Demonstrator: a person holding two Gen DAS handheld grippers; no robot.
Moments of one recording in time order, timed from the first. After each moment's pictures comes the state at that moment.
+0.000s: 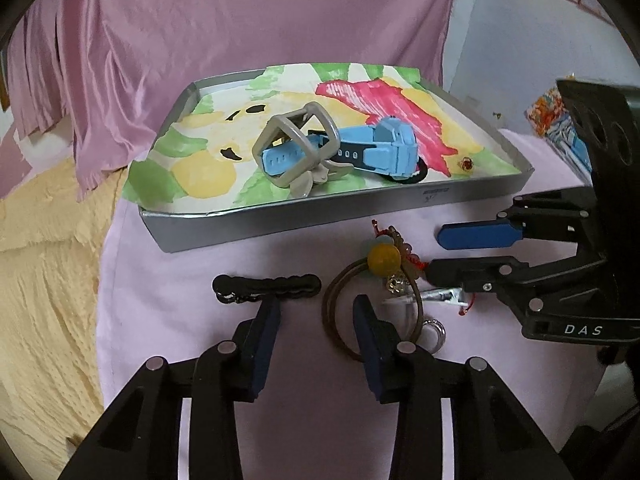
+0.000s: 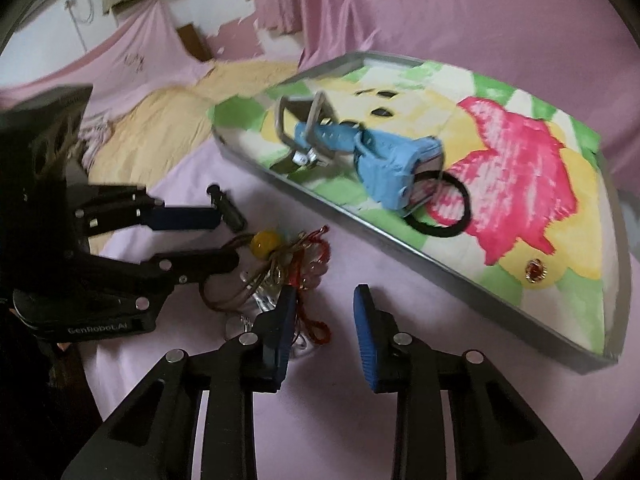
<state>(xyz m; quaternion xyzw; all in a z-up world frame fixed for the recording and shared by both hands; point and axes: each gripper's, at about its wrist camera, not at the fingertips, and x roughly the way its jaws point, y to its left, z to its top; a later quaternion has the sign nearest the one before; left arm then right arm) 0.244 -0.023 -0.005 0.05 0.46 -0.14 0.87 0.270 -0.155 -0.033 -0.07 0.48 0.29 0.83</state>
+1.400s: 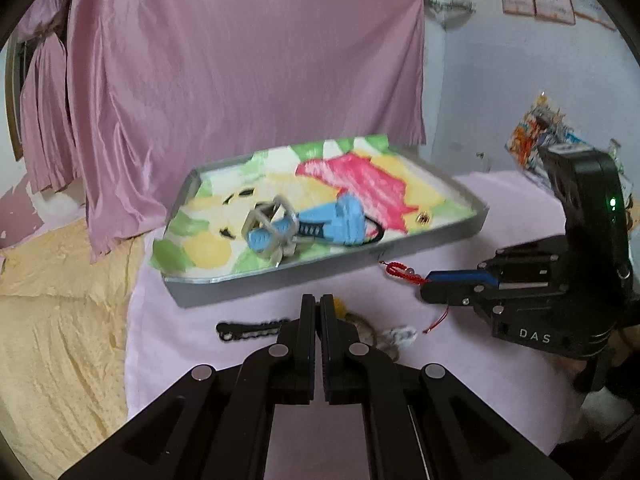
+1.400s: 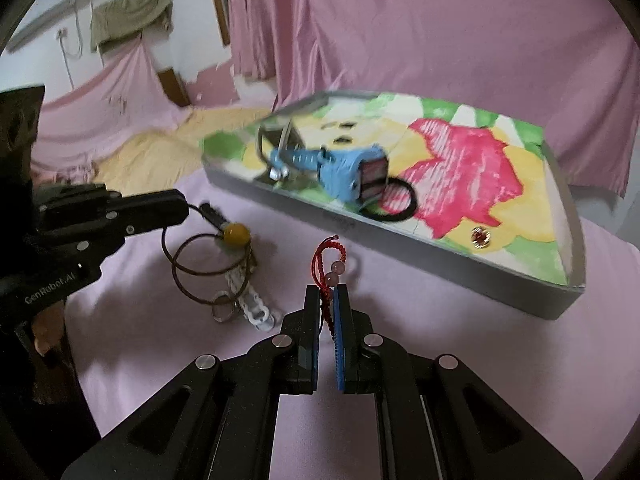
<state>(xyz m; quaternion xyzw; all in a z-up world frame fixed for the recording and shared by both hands) 0.198 -0.035 0.038 0.06 0.33 -0.16 0.93 0.225 -0.199 -0.027 0.00 0.39 0.24 0.89</state>
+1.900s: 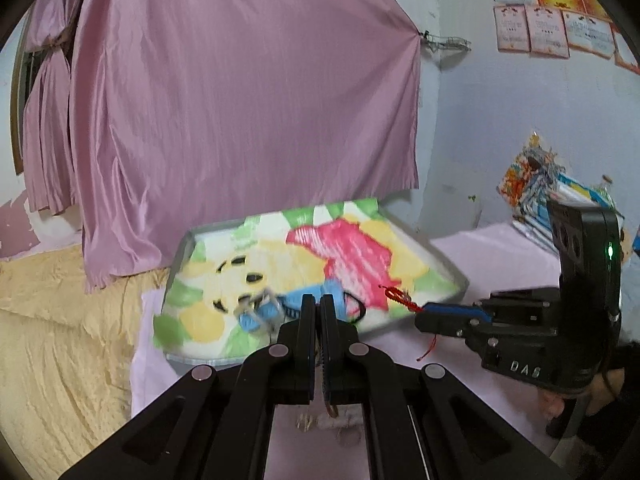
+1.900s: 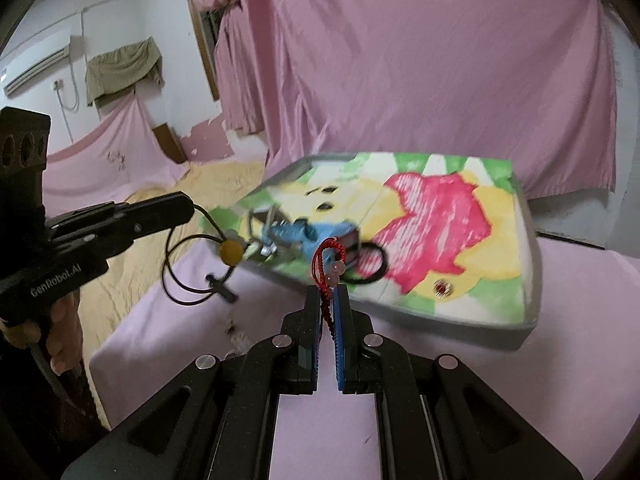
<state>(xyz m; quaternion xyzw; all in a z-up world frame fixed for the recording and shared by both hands) 0.216 -0.050 0.091 0.03 0.27 -0.16 0.95 0.228 -0.227 0.008 0.06 0.32 0.21 0.92</state>
